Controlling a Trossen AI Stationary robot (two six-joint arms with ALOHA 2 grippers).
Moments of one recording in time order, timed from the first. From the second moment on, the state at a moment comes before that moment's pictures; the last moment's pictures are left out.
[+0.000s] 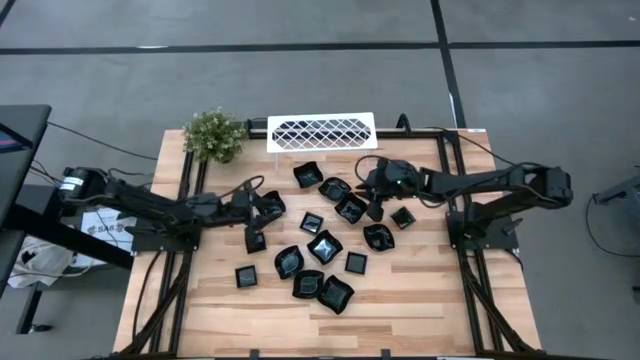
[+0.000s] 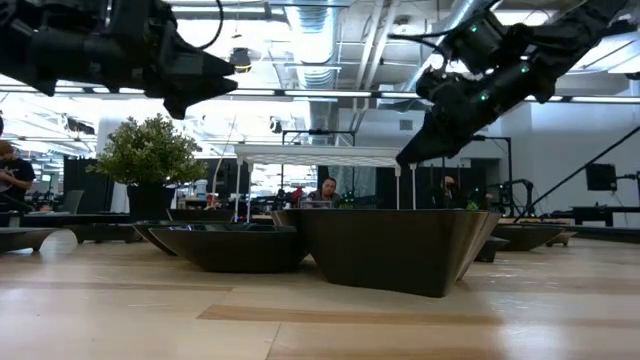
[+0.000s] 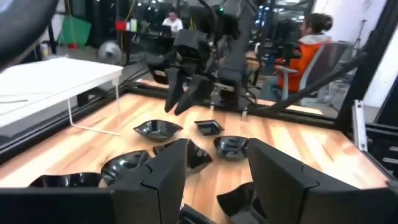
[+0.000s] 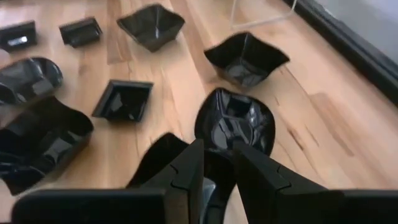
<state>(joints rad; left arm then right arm) -0.12 1.19 0.19 0.83 -0.26 -0.09 -0.28 1.25 0.52 0.19 -0.03 0.02</state>
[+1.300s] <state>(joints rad) -0.10 1.20 0.22 0.80 -0.21 -0.12 -0.34 1.43 0.73 -0.18 -0.06 0.13</state>
